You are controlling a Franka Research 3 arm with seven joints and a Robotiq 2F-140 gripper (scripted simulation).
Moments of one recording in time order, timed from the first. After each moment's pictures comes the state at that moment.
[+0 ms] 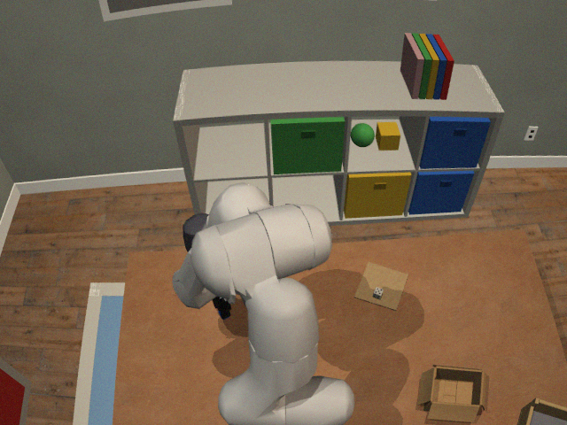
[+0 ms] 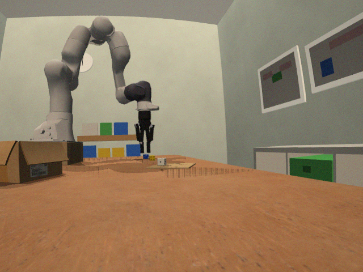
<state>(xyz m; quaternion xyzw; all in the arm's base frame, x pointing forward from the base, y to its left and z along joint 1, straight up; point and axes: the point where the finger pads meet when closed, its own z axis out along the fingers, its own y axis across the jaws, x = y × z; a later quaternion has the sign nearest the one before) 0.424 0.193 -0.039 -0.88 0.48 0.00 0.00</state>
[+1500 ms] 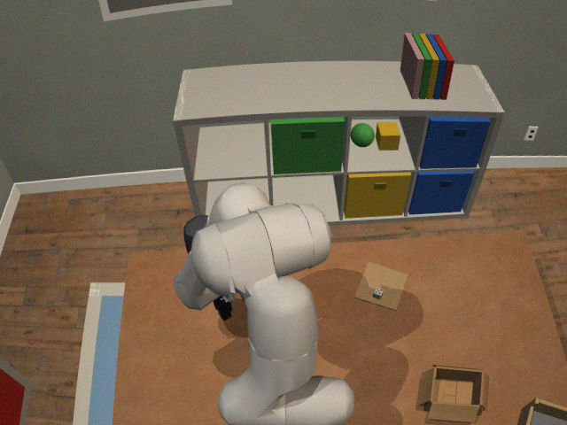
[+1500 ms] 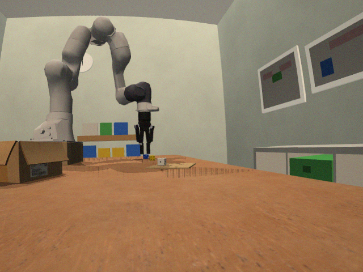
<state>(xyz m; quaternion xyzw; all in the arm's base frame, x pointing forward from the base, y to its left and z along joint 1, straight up) 0.422 0.191 -0.045 -0.88 0.48 0.00 0.00</state>
